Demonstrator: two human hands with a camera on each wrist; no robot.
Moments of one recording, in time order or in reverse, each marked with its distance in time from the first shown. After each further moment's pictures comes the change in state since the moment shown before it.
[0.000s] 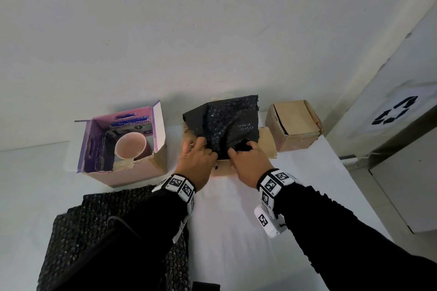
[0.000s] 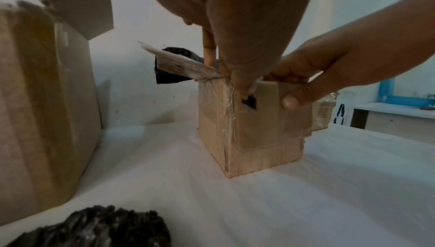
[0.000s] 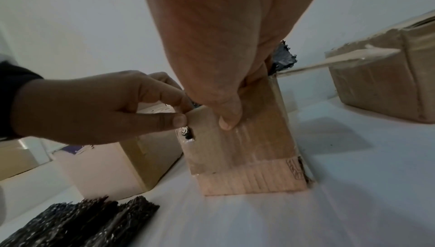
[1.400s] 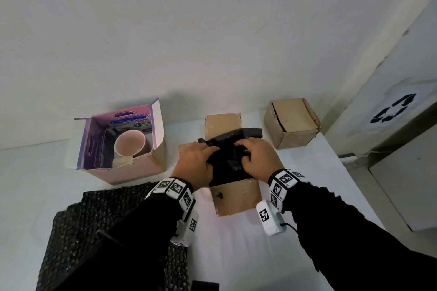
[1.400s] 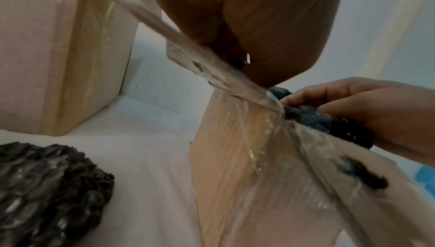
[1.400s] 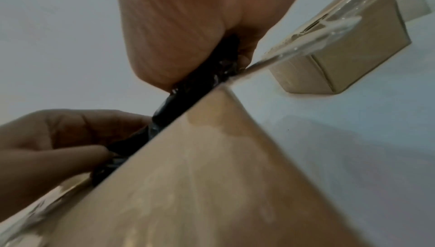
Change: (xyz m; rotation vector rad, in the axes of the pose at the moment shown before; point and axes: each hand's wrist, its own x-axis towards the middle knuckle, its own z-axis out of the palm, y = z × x) left_hand -0.008 0.003 0.004 -0.687 0.151 -0.147; right_hand -0.016 0.024 0.011 0.659 0.235 0.216
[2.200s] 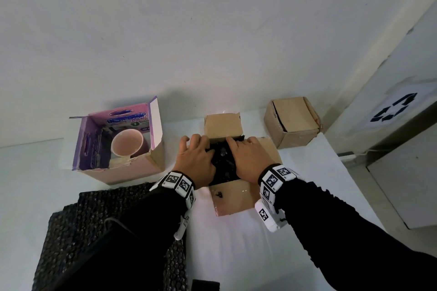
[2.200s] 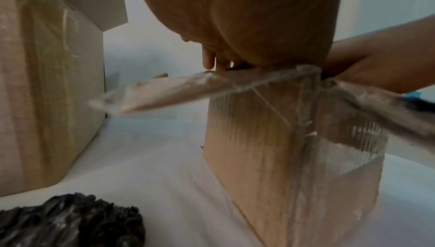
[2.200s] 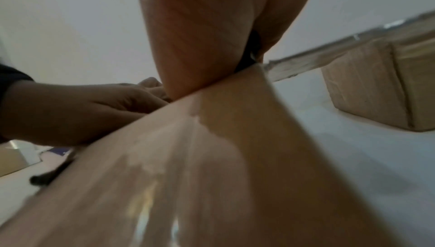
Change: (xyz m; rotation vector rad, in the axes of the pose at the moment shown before) left_hand 0.011 0.000 0.003 0.568 -0.106 0.076; right_hand 0.015 -0.024 0.007 -0.525 -0.252 -0.165
